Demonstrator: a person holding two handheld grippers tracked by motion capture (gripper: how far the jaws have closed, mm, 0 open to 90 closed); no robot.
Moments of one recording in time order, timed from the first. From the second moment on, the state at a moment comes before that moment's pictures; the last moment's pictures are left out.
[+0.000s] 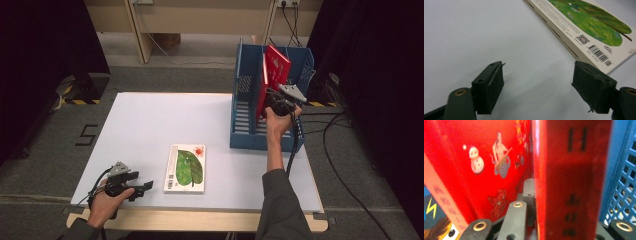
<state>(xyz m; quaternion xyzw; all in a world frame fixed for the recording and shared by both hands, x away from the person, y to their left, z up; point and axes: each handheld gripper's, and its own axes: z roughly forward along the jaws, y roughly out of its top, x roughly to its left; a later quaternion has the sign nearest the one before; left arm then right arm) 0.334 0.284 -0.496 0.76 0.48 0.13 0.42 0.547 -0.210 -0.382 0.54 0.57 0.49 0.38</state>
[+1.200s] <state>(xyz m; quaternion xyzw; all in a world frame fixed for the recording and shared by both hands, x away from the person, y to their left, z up) 0.334 0.285 -0.495 0.76 0.48 0.14 0.41 0.513 -0.213 -0.387 0.55 0.61 0.48 0.32</state>
